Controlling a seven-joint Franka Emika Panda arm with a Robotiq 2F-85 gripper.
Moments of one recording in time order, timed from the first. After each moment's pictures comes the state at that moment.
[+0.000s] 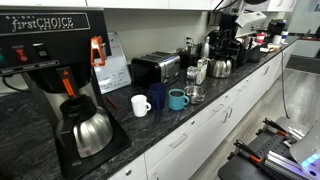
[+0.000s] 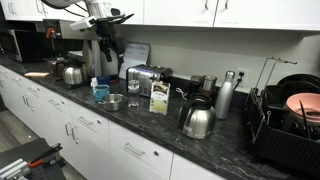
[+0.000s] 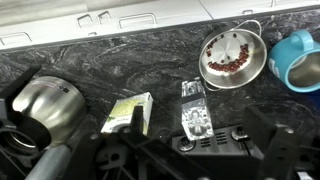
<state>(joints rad) 0.06 -0.48 0.13 -2.46 -0.09 2.20 0.18</state>
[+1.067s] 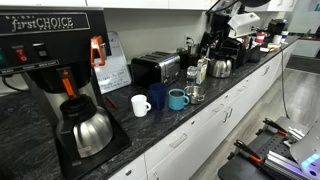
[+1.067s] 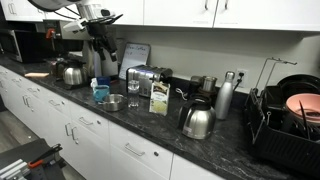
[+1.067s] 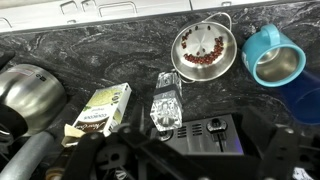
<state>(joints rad) 0.10 -0.47 0.21 -2.46 -0.09 2.25 0.27</state>
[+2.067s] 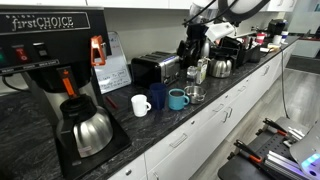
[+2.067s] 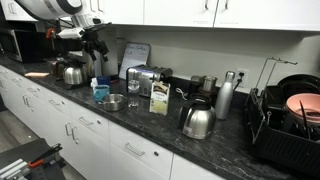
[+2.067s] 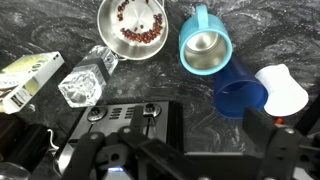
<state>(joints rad) 0.15 -0.28 0.36 -2.35 -0.12 2.39 0.34</state>
